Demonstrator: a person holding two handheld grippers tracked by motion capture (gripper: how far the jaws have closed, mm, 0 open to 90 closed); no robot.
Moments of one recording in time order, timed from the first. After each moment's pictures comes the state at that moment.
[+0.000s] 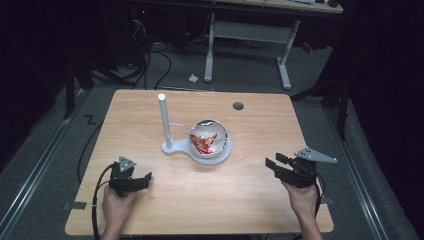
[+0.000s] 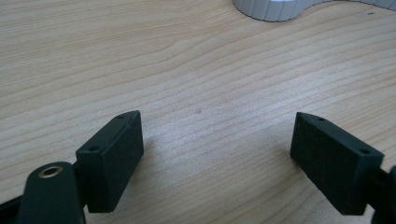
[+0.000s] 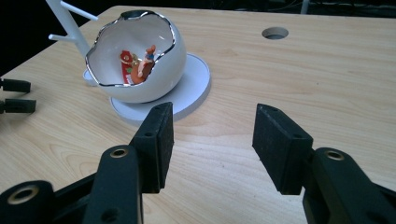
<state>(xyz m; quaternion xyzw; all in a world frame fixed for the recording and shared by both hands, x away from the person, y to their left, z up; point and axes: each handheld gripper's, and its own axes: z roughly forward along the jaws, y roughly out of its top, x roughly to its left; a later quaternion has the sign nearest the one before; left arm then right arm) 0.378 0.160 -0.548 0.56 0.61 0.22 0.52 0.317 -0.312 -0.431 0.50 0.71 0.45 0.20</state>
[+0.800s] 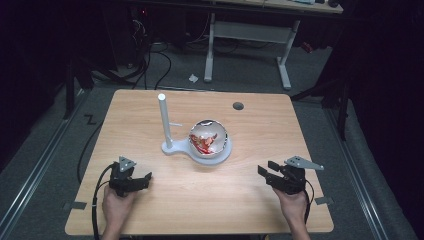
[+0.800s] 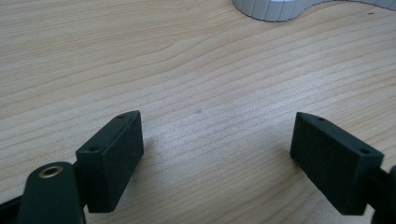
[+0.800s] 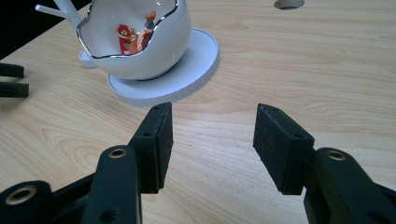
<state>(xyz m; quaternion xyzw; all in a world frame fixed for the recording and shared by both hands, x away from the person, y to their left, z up) 0.378 0.160 -0.548 0.56 0.61 0.22 0.52 0.317 -0.300 -0.468 0.51 0.71 0.45 0.18</state>
